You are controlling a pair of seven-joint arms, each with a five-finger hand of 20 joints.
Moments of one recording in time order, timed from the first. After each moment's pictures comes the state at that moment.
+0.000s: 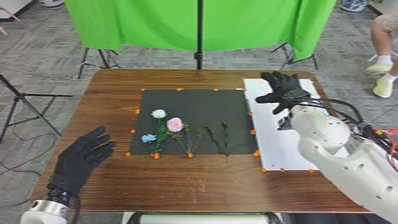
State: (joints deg) left arm 133.0 -60.8 -103.0 -116.3 38.8 -5.2 8.1; right arm -69.7 -40.2 51.9 -98.9 -127.7 -0.6 24.3
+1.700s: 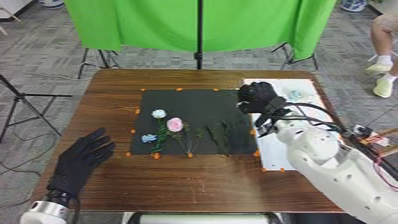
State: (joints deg) left arm 133.5 -60.9 -103.2 -116.5 38.8 -5.2 7.5; right arm -69.8 -43.6 46.9 -100.4 -130.9 9.7 7.0
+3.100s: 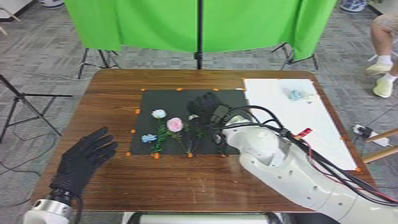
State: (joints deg) left arm 132.6 -61.0 -102.5 -116.4 38.8 -5.2 6.9; right arm -58.6 -57.2 31.2 -93.1 -137.2 1.8 9.4
